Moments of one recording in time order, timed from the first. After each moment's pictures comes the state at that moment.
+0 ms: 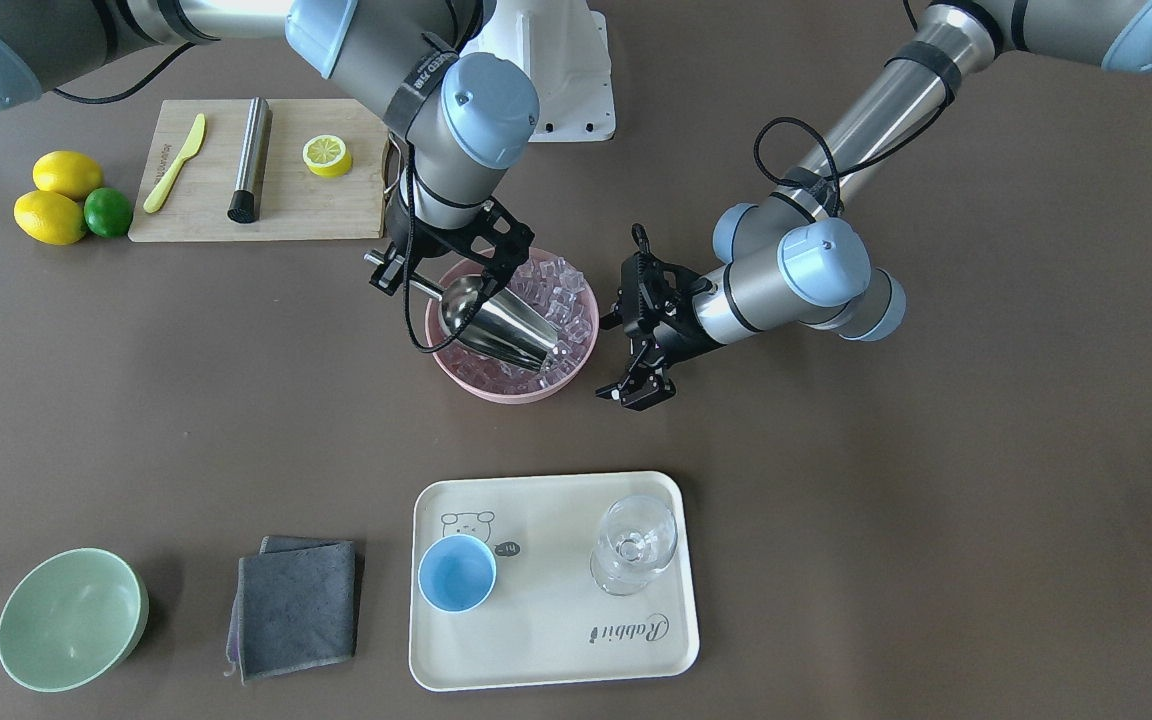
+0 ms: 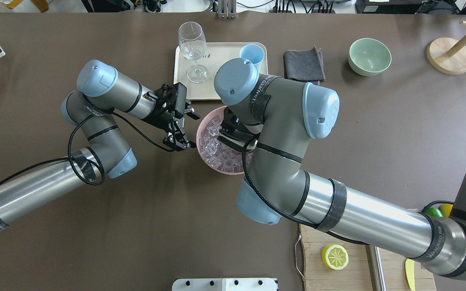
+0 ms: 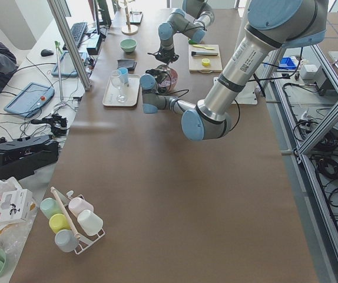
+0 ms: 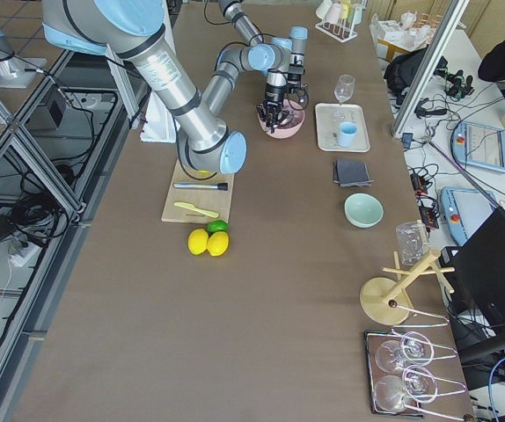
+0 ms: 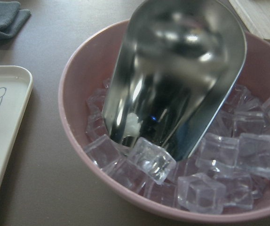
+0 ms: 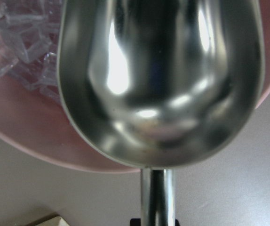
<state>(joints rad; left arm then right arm) -0.70 -2.27 -1.09 -2.78 -2.31 0.12 0.54 -0.70 1.62 -2.23 1.81 -0.07</state>
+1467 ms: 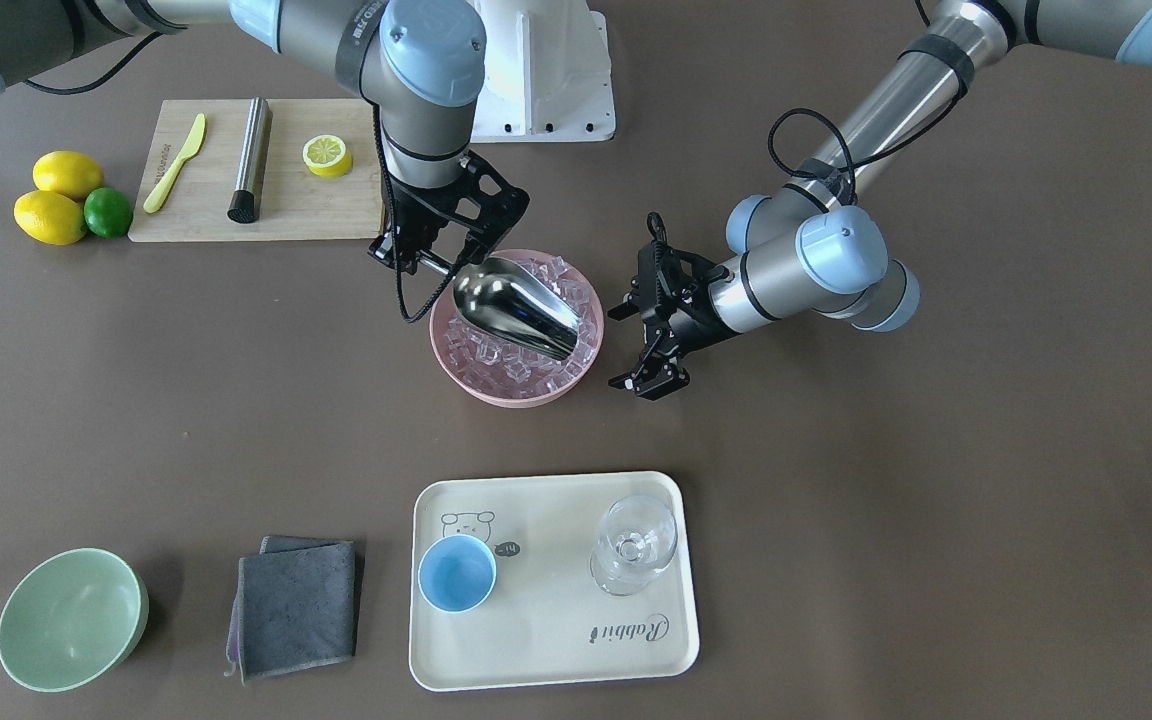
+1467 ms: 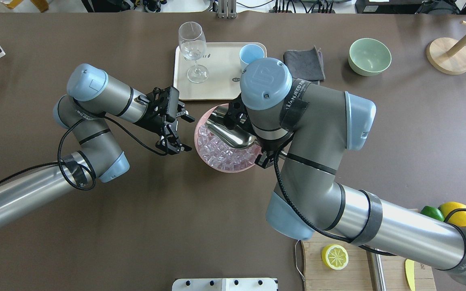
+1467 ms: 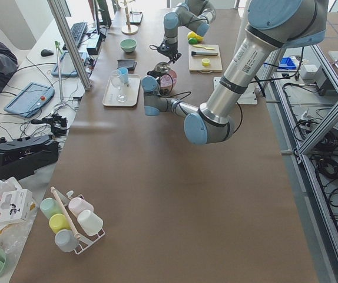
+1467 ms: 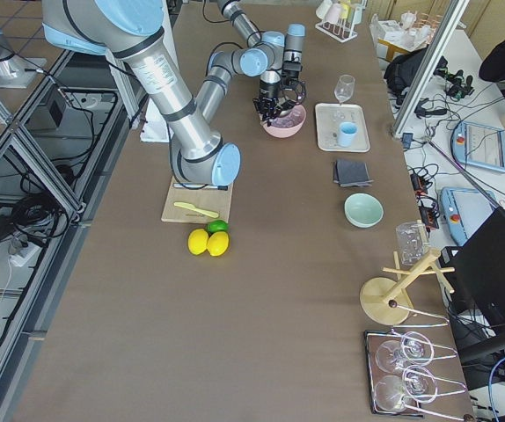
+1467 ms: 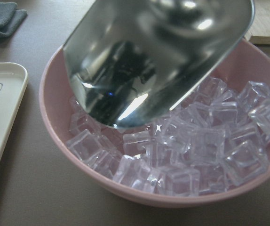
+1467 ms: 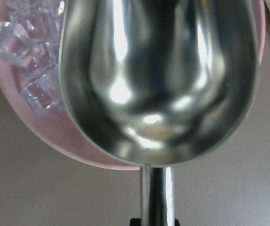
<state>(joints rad) -0.70 -2.22 -1.14 -2.78 -2.31 0.12 0.54 -0.81 1.78 -2.05 1.87 0.13</state>
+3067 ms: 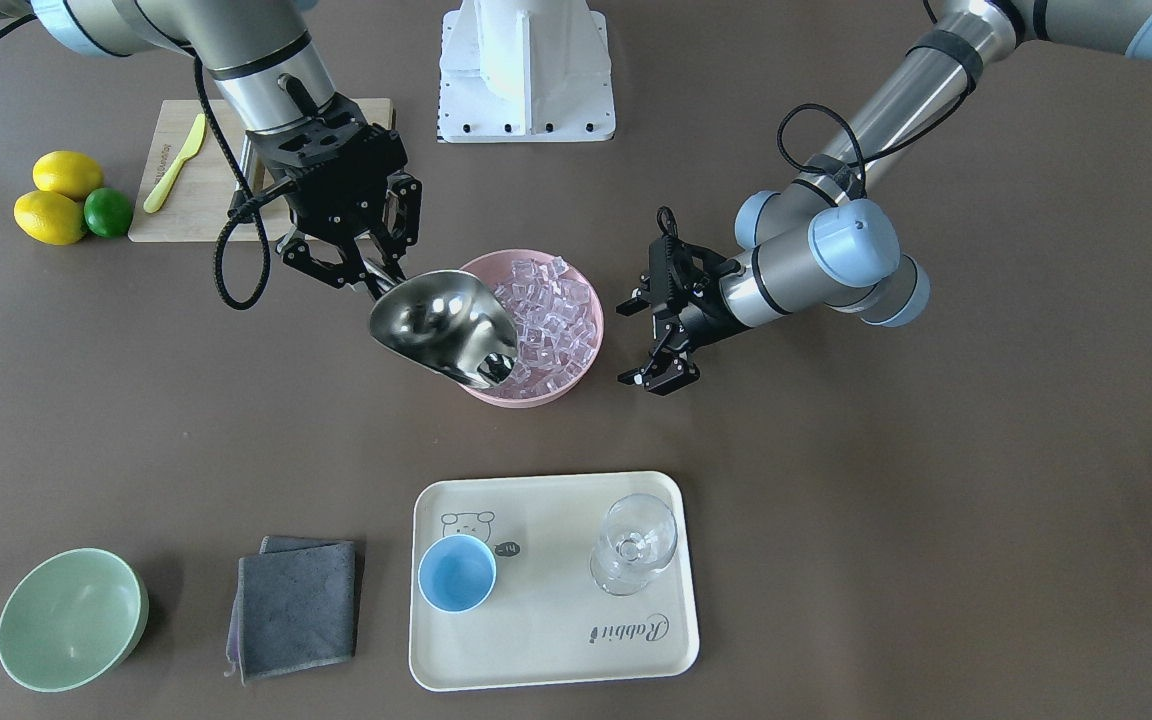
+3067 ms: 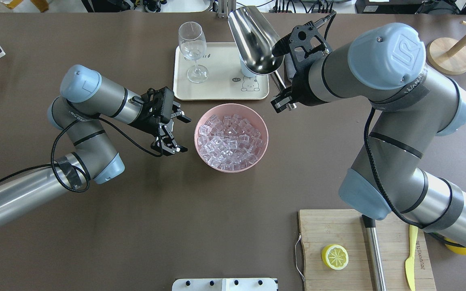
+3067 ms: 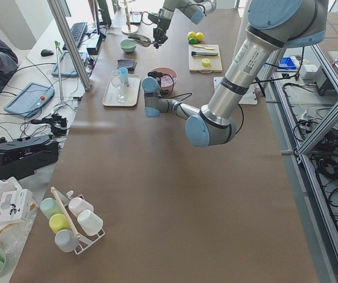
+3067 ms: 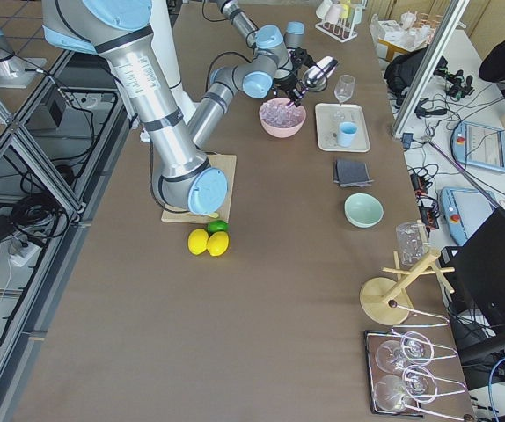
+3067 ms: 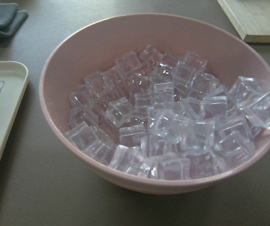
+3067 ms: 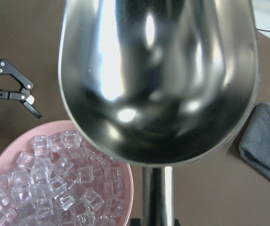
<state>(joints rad) -0.70 -2.20 -1.17 -2.79 -2.31 0.12 0.69 -1.03 1.96 -1.44 1.81 0.56</state>
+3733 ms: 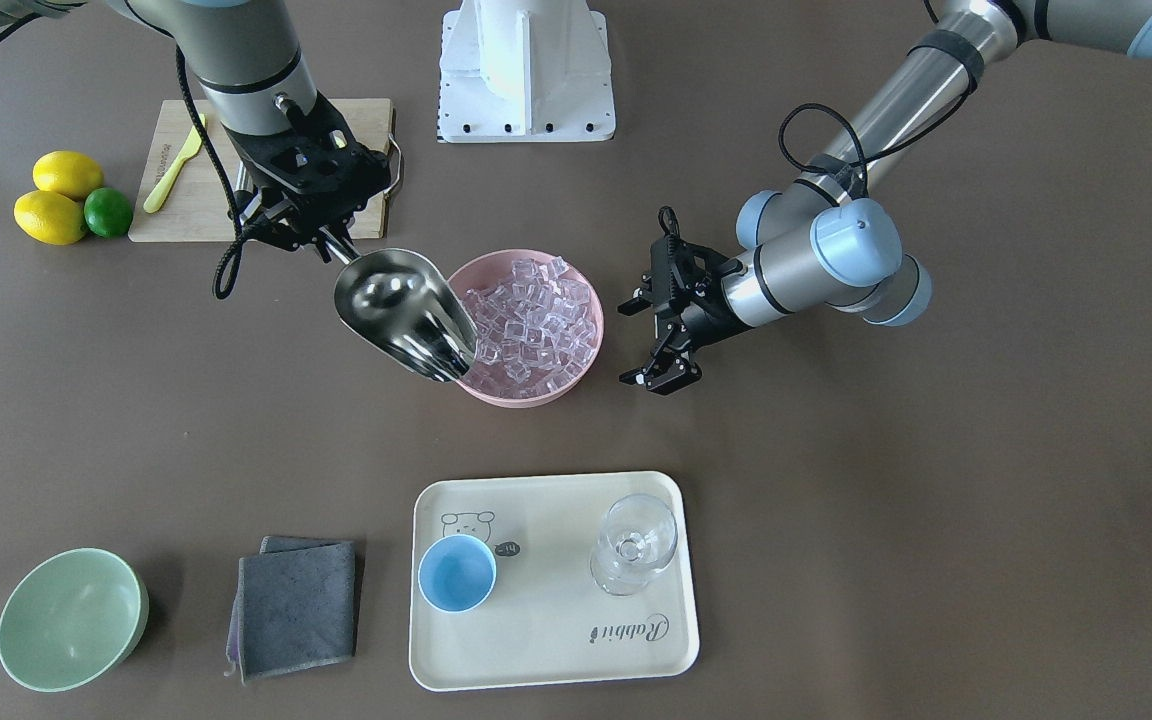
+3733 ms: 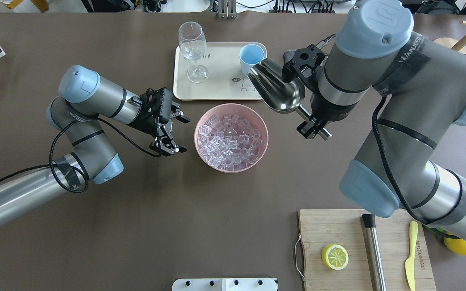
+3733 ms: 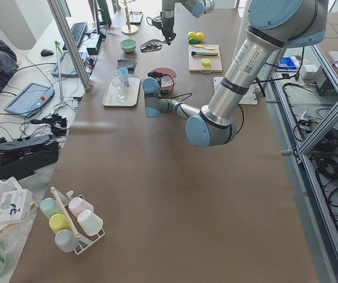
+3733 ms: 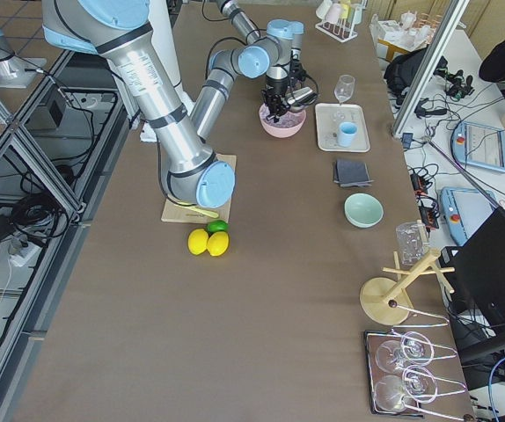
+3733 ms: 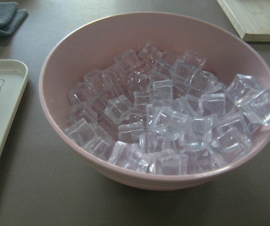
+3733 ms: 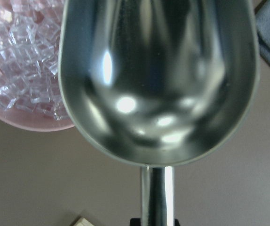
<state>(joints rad) -0.70 -2.19 -1.18 -2.79 -2.31 0.12 0.72 -0.97 2.02 -2.02 2.02 0.30</state>
